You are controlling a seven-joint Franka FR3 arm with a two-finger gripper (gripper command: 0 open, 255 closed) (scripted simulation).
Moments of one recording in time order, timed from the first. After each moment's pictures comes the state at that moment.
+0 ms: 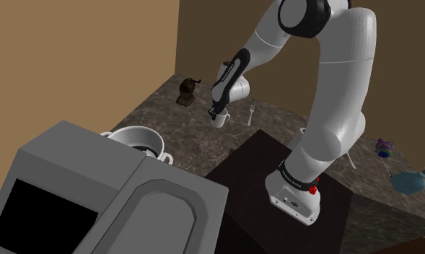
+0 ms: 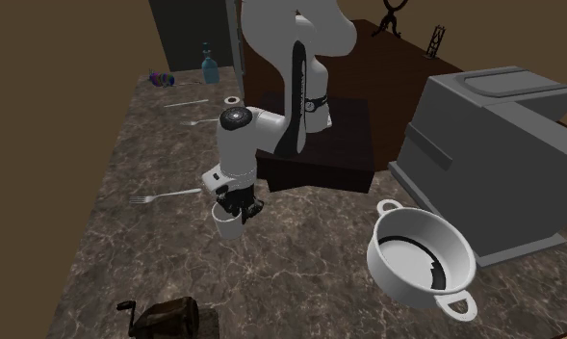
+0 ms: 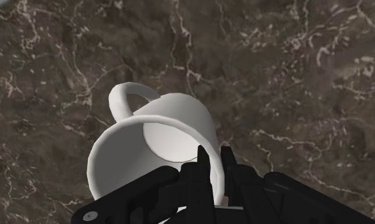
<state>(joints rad) -0.16 0.50 -0.11 -2.38 -0.02 2.94 -0.22</state>
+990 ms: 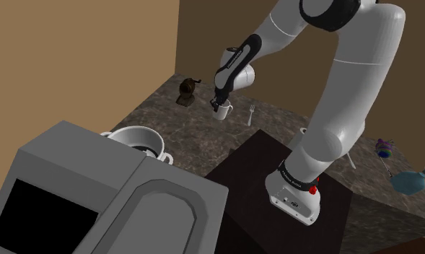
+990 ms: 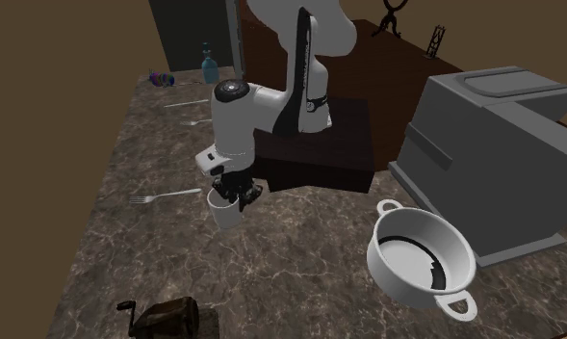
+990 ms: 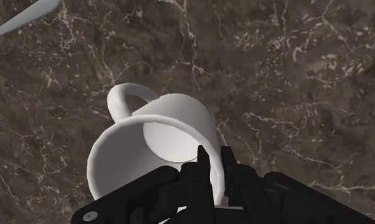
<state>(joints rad) -0.14 0.33 -0.13 -2.41 -0.04 2.80 -0.22</state>
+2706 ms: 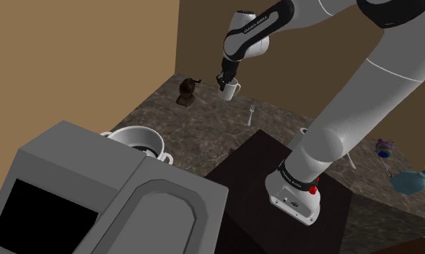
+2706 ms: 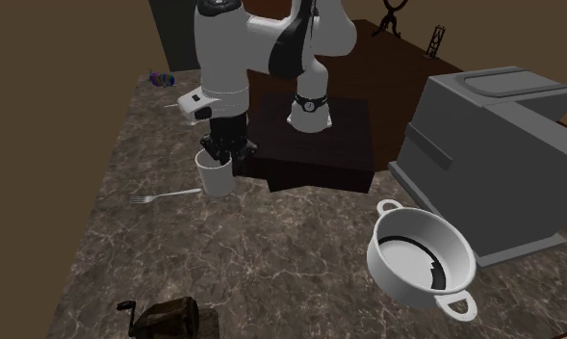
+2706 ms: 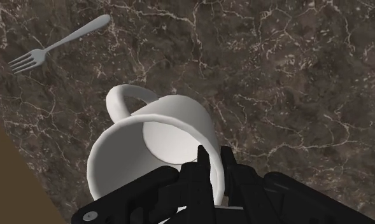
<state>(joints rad) -0.12 0.00 -0.15 -2.39 -0.08 2.46 -0.20</state>
